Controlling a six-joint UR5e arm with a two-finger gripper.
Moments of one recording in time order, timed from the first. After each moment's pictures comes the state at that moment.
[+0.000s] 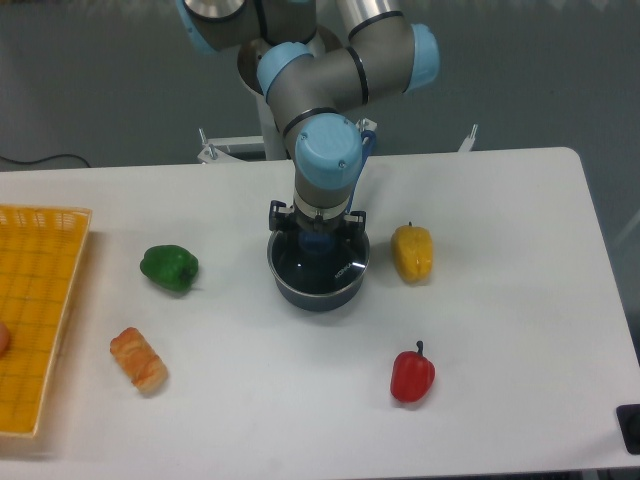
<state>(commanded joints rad) 2.44 -1.79 -1.80 -1.28 1.55 0.49</state>
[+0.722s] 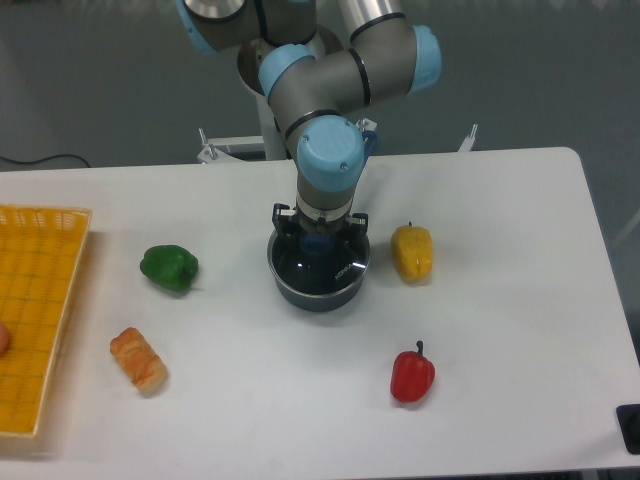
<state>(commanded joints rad) 2.44 -1.80 -1.79 -1.28 1.55 0.49</state>
